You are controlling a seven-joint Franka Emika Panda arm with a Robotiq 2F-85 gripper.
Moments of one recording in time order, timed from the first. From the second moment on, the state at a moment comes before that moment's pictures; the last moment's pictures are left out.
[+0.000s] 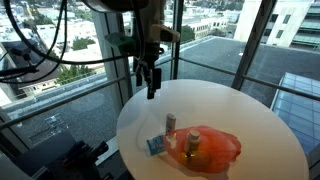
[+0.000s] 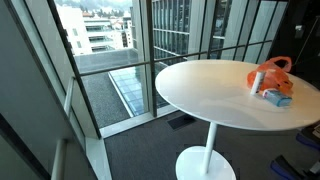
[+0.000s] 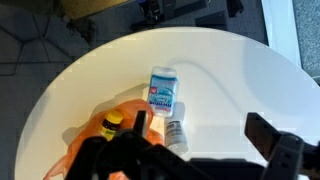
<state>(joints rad) -0.14 -0.27 -0.10 -2.35 -0.06 1.92 0.13</state>
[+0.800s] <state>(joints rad) -0.14 -0.04 -0.13 -2.27 -0.07 2.13 0.13</state>
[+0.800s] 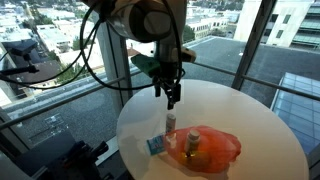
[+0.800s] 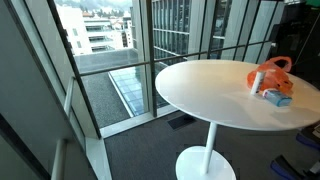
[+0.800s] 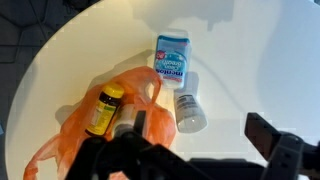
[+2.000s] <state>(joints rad) -0.14 0.05 -0.14 -2.25 -0.05 2.20 0.14</state>
